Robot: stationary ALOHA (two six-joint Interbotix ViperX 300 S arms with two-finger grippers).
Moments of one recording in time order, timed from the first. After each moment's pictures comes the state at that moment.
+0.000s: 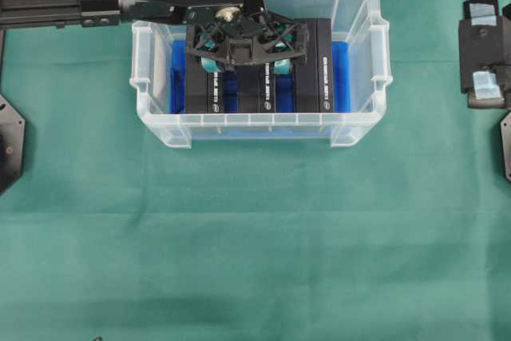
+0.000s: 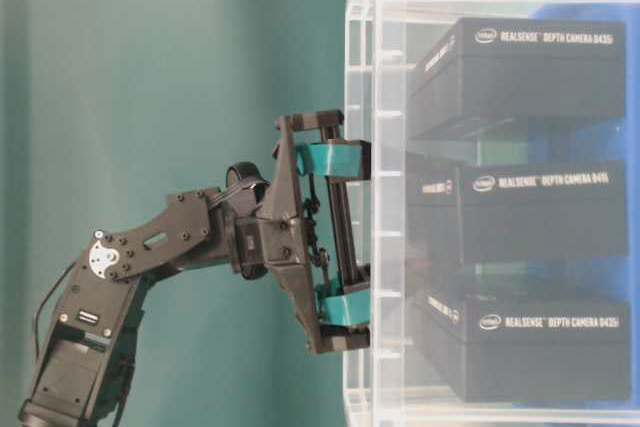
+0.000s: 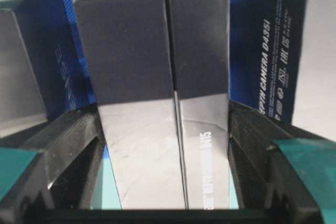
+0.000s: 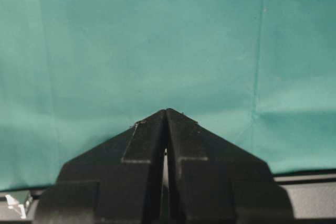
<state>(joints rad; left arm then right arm) 0.24 0.31 -0.04 0.01 1.05 -1.26 -0.01 -0.62 0.50 -0.08 1.40 0.15</state>
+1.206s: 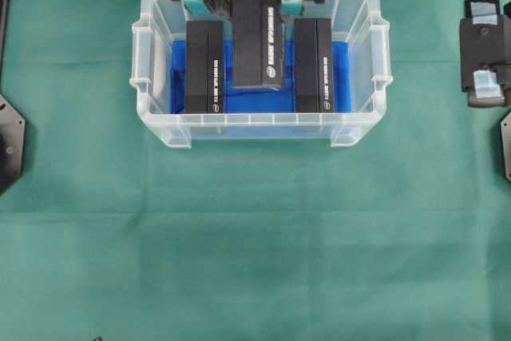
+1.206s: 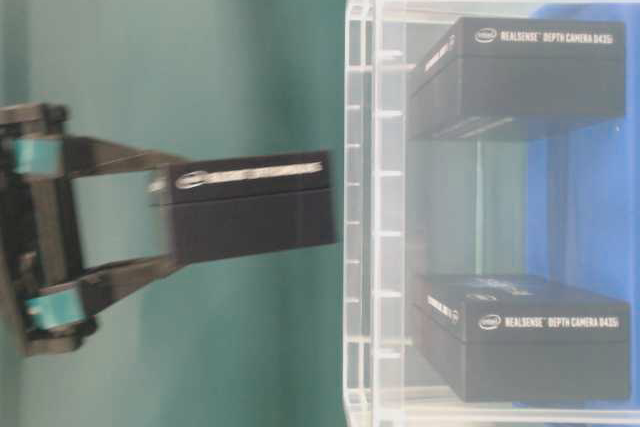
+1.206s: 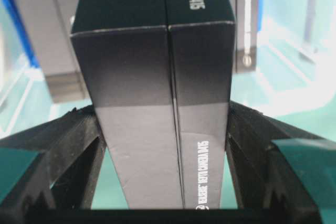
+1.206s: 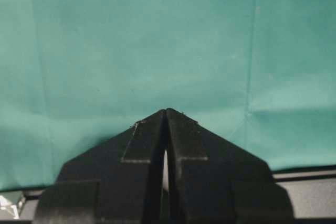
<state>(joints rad) 0.23 0.30 -0.64 0.00 1.67 -1.26 -0.01 -0.62 0.50 -0.10 1.40 0.15</state>
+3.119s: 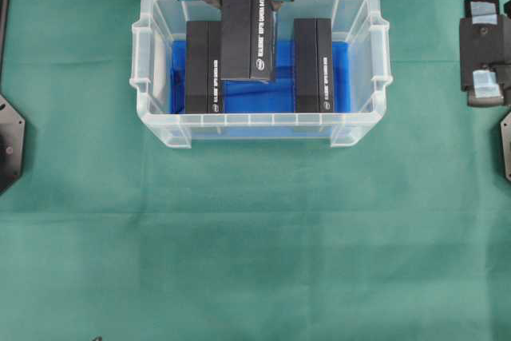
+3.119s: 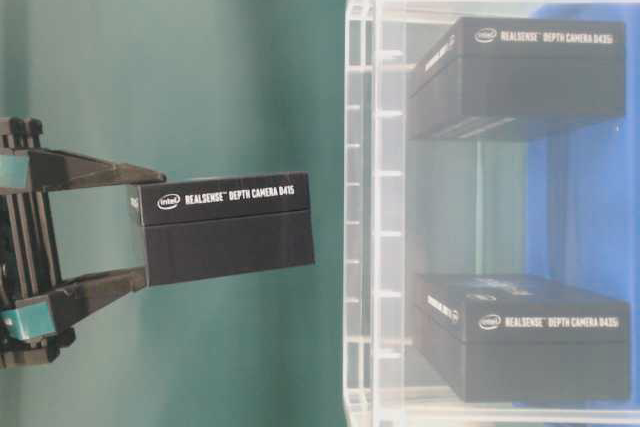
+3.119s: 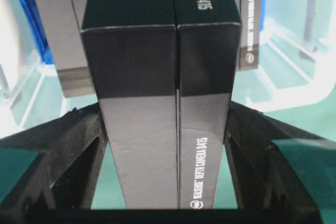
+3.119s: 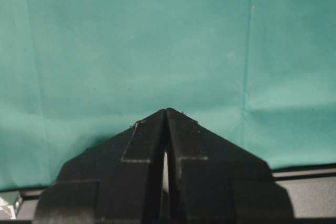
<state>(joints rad) 0.24 0.29 -0.66 0.01 1.70 -1.26 -0.01 -0.62 0.51 -0.11 1.40 0.15</state>
